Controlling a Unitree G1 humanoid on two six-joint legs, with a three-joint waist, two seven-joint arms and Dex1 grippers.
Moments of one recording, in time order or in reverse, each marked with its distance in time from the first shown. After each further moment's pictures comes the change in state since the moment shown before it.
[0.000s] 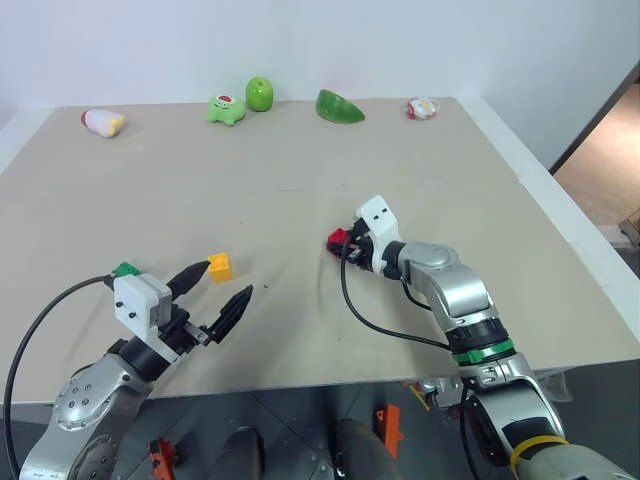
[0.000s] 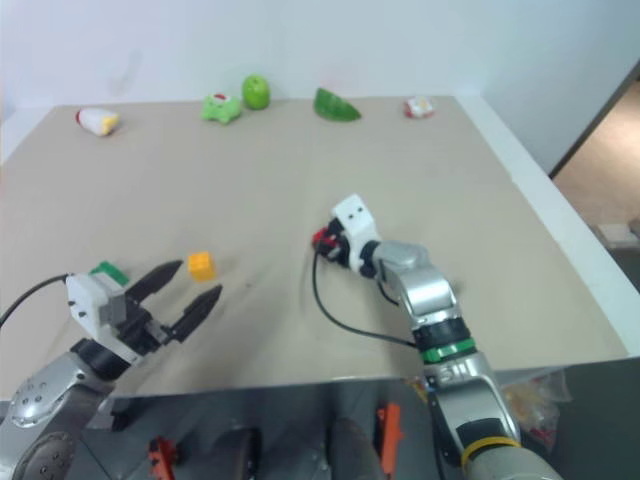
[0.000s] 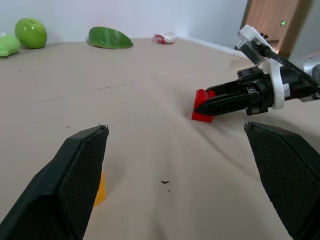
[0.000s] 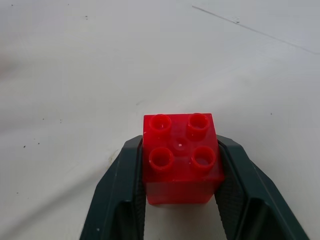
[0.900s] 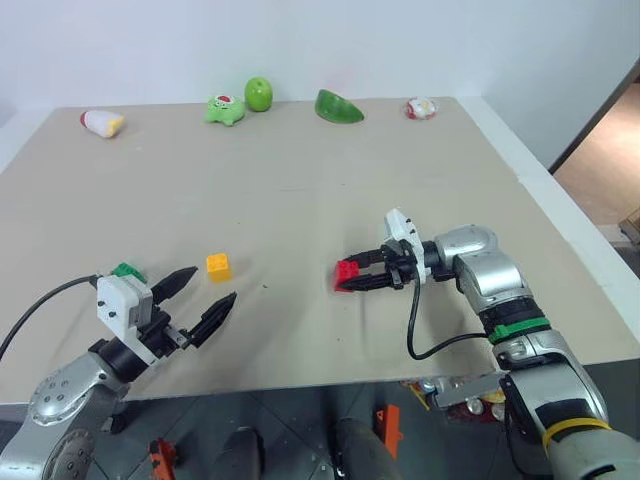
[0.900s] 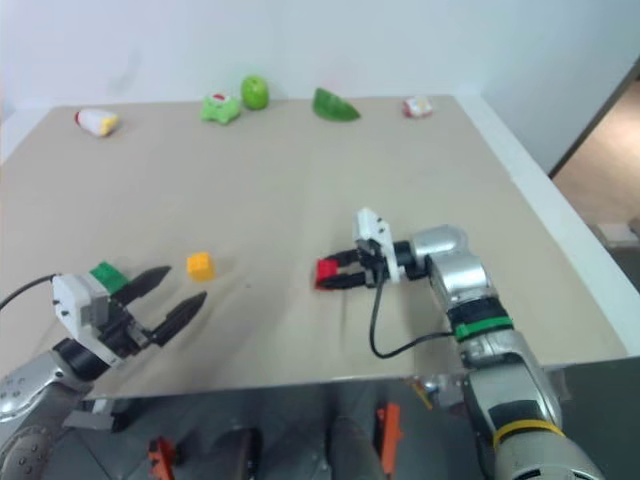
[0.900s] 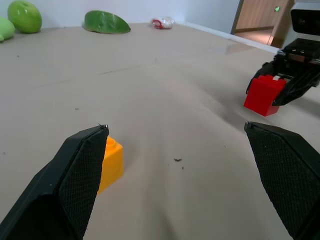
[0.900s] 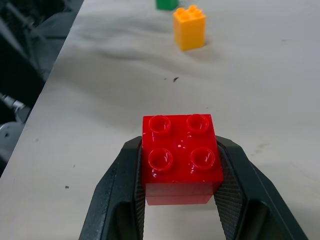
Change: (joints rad) left arm 0.011 0.081 0.081 0.089 -0.065 0.002 -0.107; right arm -0.110 -0.188 0.073 0.331 0.099 -0.491 0.879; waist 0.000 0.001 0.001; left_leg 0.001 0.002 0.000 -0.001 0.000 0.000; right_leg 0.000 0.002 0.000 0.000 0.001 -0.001
